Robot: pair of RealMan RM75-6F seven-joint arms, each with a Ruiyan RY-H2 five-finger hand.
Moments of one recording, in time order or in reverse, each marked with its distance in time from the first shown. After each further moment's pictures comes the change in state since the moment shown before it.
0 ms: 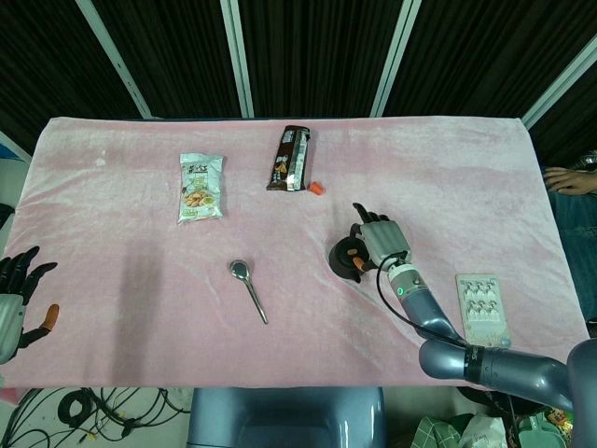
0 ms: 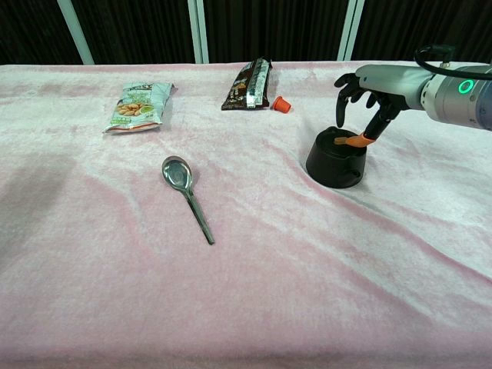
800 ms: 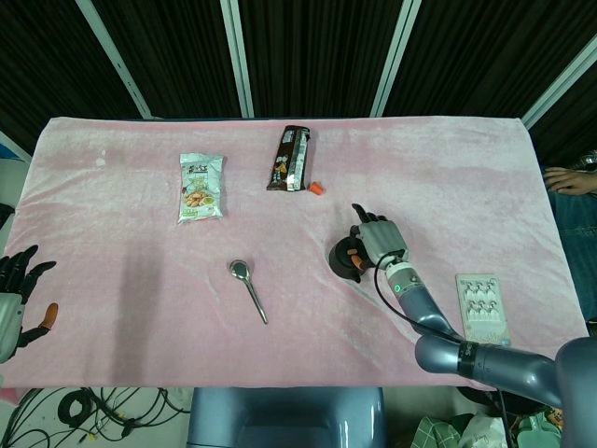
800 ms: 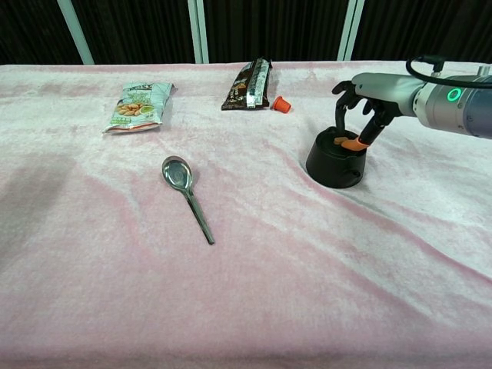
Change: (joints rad) left arm -0.002 0.002 -0.003 -0.004 -0.004 -0.002 -0.002; right arm 0.005 -0.045 0.002 0.079 -0.003 -0.044 0.037
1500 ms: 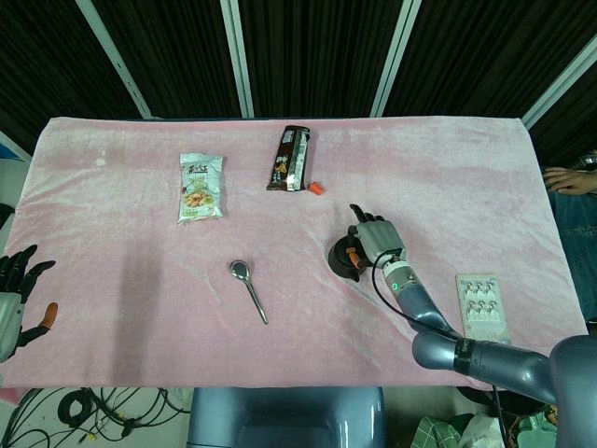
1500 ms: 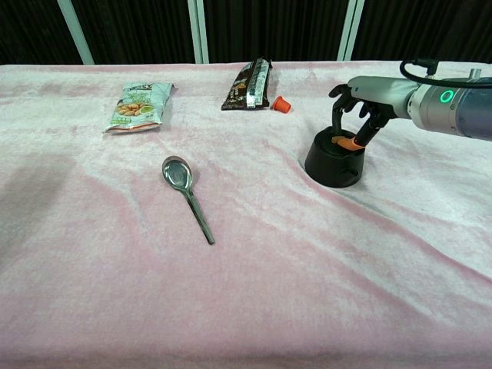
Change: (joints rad) left arm -0.001 0.001 -0.002 -0.003 -0.009 -0.006 0.002; right arm 0.013 -0.009 -0.001 0.026 0.022 -0.031 0.004
